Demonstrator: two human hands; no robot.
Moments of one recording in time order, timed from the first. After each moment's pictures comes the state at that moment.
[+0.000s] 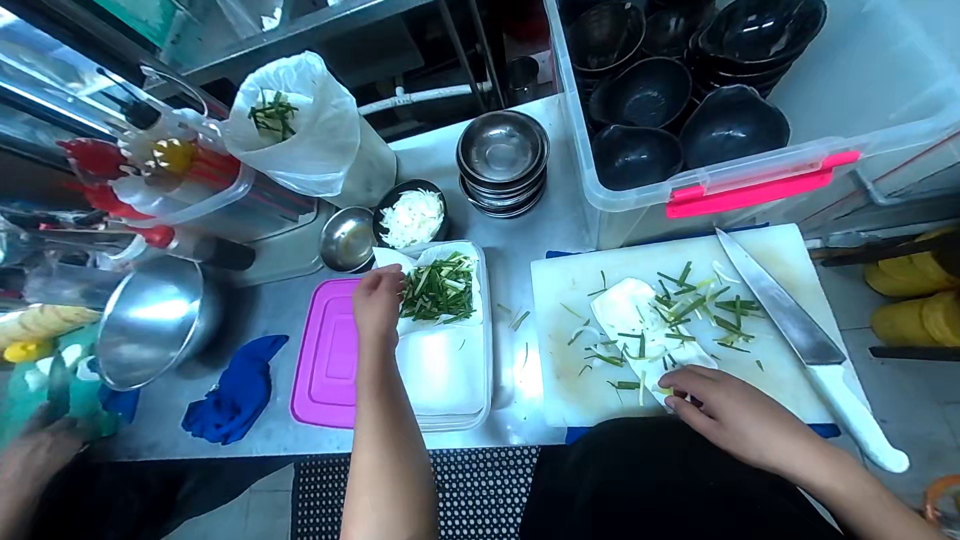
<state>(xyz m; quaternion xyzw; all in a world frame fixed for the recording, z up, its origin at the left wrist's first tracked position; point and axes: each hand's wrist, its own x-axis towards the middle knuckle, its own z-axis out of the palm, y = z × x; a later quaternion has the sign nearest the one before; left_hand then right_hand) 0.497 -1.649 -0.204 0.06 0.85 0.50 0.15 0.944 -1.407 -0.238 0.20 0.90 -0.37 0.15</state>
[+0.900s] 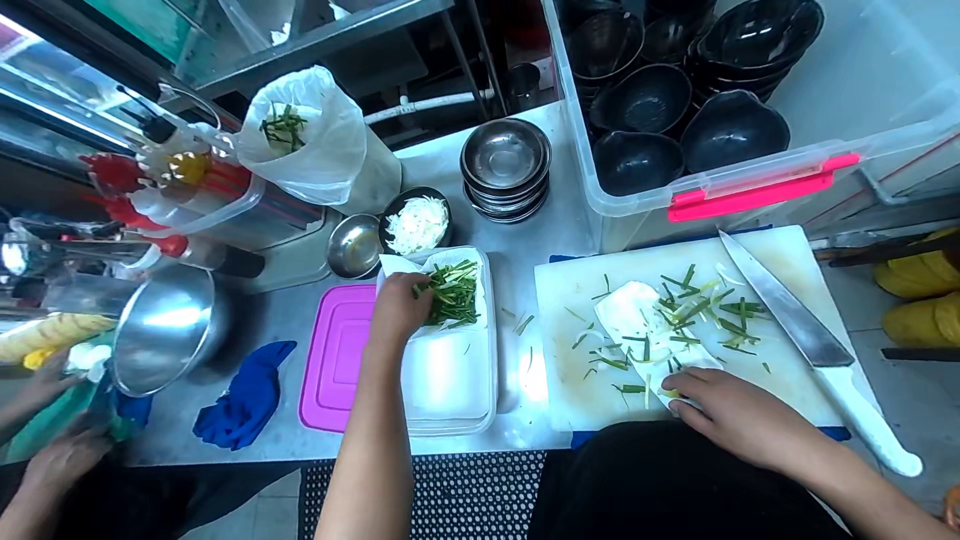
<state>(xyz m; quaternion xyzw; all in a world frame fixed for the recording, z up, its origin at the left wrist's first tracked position) 0.485 -1.641 -0.199 0.34 0.92 0.13 0.14 0.938 -1.406 -0.239 0.18 0.92 -0.31 0.19</state>
